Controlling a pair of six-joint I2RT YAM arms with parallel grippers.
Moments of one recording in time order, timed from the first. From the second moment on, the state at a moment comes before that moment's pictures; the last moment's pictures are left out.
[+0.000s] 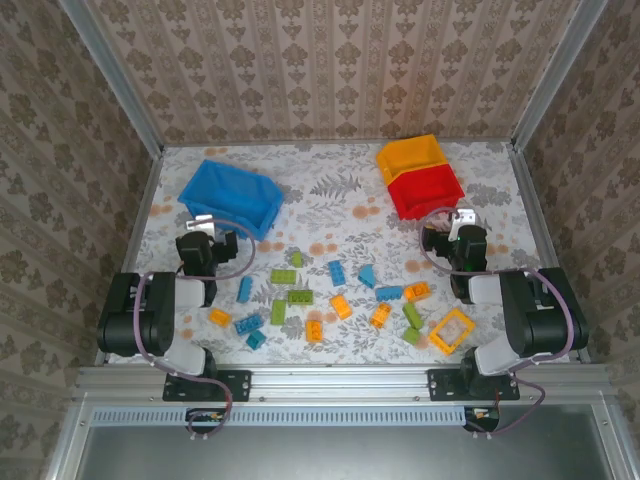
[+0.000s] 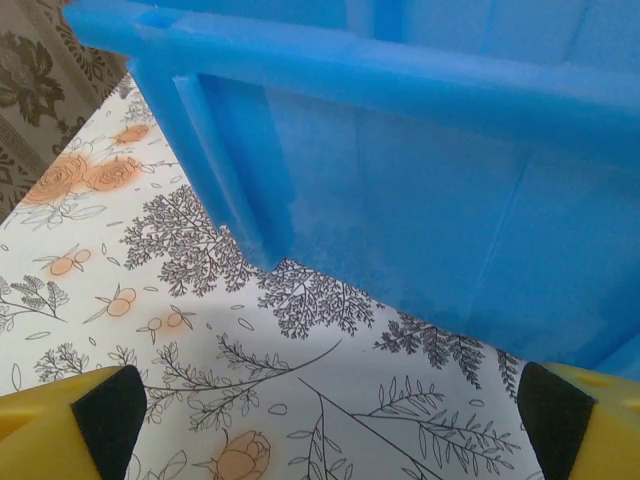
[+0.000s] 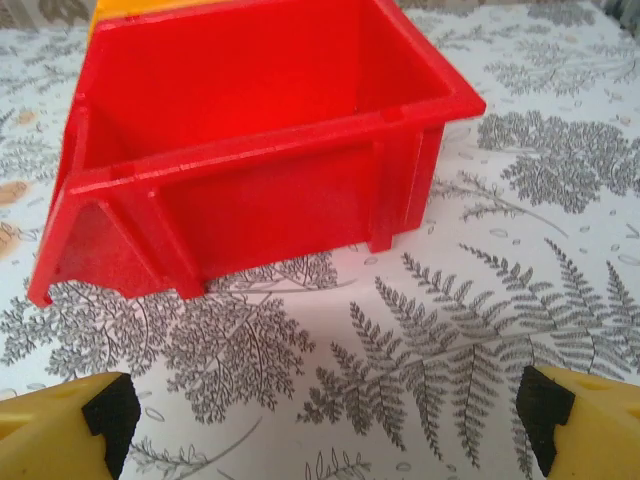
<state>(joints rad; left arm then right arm) -0.06 1.52 0.35 0.74 -0.17 0.02 0.01 1.51 0.37 0.72 0.09 0.05</state>
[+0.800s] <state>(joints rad) -0.05 1.49 0.36 0.76 -0.20 0.04 0.01 1.52 0.37 0.78 0.07 0.04</state>
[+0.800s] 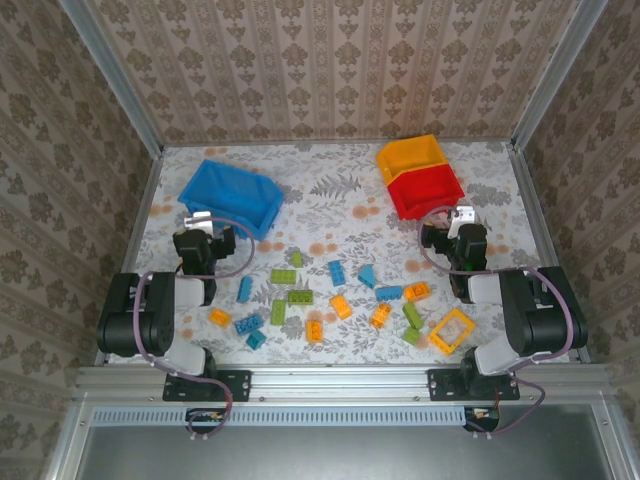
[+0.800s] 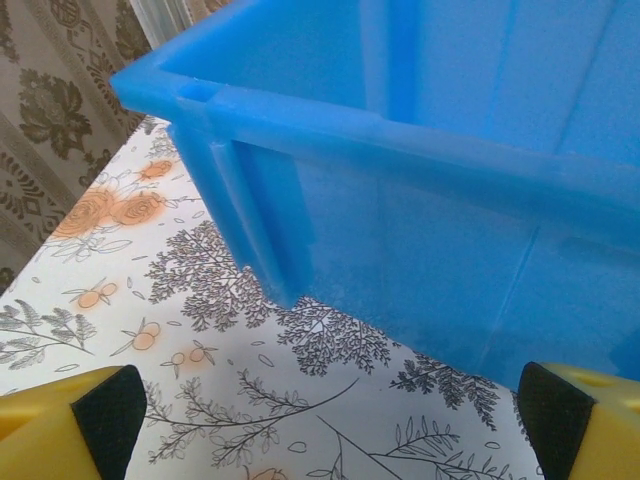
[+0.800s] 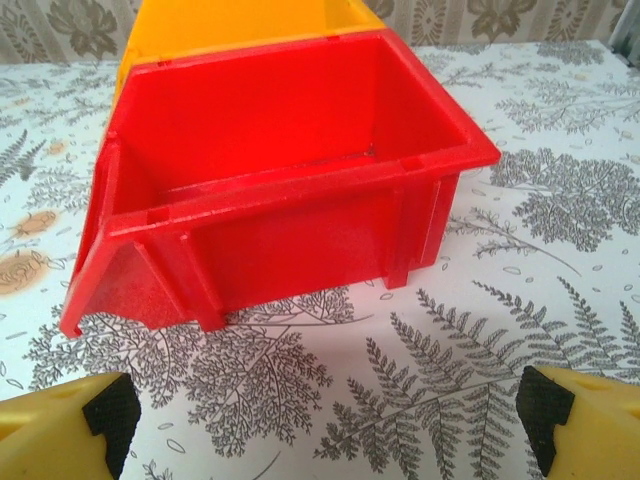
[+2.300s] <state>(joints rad) -0.05 1.42 1.15 -0.70 0.06 -0.74 0.05 1.55 1.18 -0.60 -0.06 0.92</state>
